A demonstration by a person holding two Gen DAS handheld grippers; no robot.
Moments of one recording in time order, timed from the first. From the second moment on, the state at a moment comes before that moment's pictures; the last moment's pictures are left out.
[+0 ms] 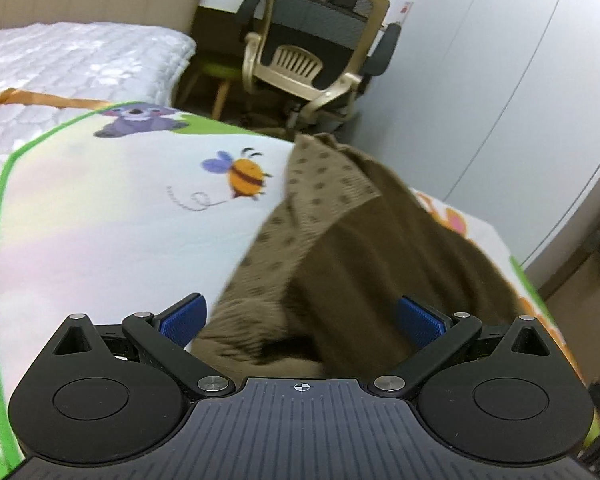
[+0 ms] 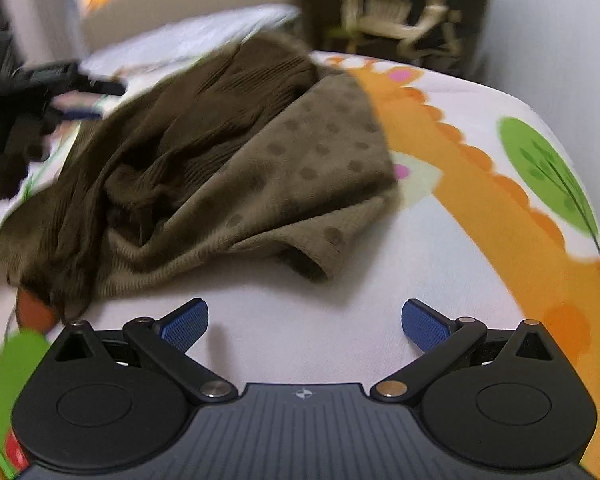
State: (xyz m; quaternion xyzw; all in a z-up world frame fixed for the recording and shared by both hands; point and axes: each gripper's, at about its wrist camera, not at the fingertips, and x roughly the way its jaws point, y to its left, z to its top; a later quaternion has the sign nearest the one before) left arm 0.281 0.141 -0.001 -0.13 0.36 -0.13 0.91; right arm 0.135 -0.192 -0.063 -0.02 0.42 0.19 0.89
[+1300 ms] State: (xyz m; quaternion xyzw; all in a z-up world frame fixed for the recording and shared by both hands) left arm 0.123 0.073 -0.022 -0.06 0.40 -0.16 0.90; right arm 0.085 -0.202 -0.082 -0.01 0.33 0.20 0.92
